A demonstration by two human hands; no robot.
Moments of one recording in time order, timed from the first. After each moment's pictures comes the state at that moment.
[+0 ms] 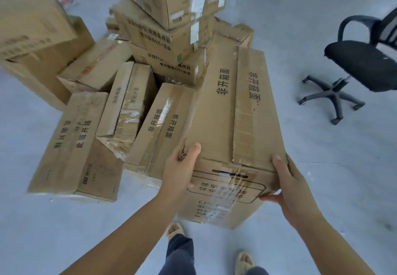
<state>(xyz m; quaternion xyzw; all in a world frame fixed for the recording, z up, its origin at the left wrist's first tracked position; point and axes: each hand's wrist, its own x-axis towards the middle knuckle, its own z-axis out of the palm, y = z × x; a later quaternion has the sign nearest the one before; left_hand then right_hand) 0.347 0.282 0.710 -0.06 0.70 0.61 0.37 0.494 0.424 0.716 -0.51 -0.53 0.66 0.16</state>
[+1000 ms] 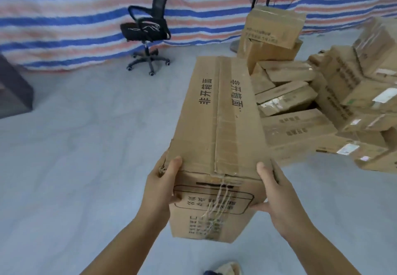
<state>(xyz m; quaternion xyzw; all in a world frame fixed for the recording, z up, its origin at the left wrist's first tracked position) 0.791 0.033 0.768 -0.38 0.55 0.74 -0.08 0.718 0.220 0.774 -0.11 -0.72 0.65 -0.21</state>
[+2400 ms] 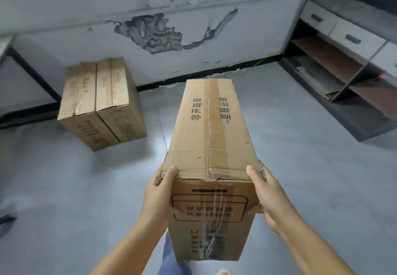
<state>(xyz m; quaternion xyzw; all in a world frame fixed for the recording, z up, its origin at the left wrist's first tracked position) 1.290 -0.416 0.731 -0.69 0.01 0.42 -0.59 1.118 -0.535 0.711 0.51 -0.56 0.18 -0.64</state>
